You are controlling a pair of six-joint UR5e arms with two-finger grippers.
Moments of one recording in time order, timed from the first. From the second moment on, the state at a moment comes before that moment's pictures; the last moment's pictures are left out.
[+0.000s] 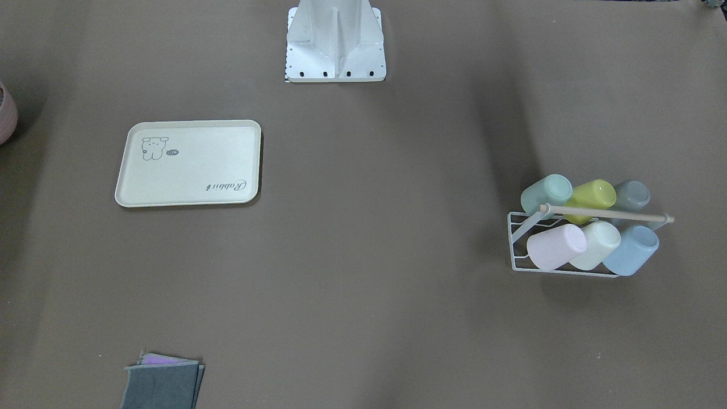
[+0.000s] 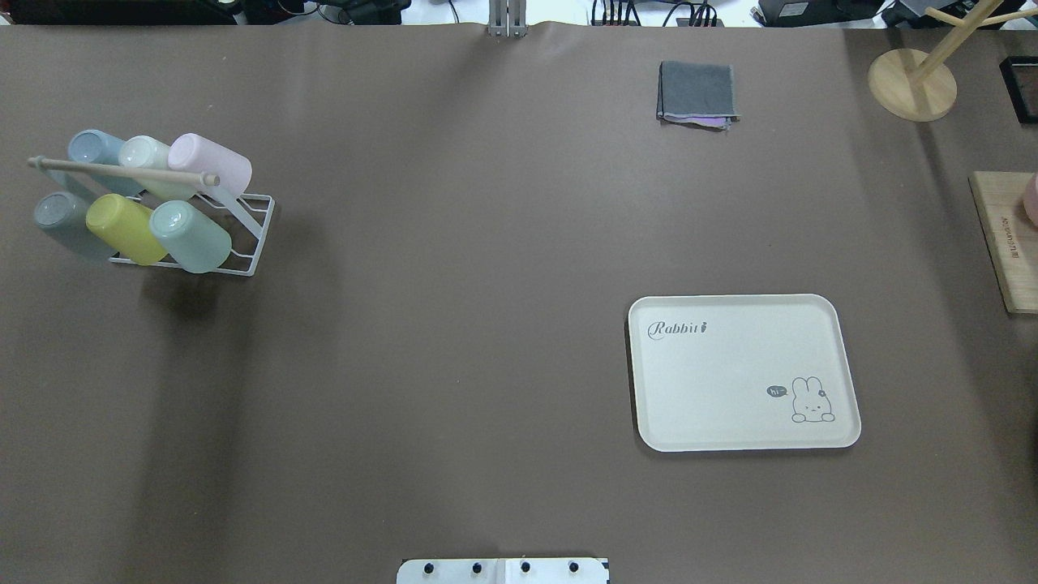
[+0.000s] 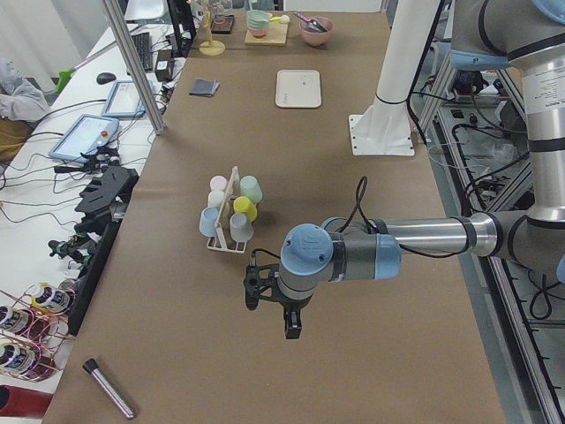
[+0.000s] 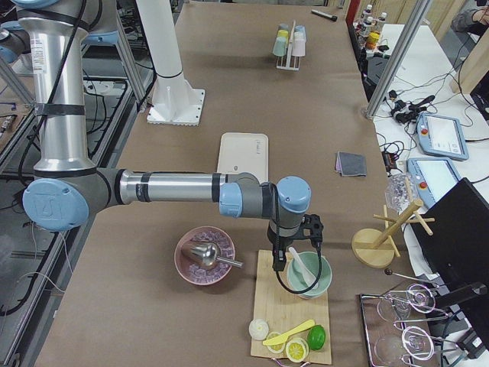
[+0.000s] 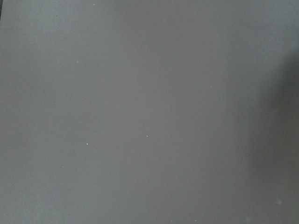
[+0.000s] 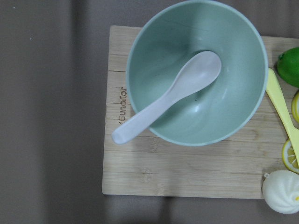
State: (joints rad) left arm -1.74 -1.29 -1.82 -1.58 -2.37 0.04; right arm 1.54 -1.57 1.60 -1.61 2.29 0.00
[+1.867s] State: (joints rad) left arm -1.73 -1.30 -1.79 -1.59 -2.27 0.04; right arm 1.54 -1.56 1.59 -1.61 2.28 0.00
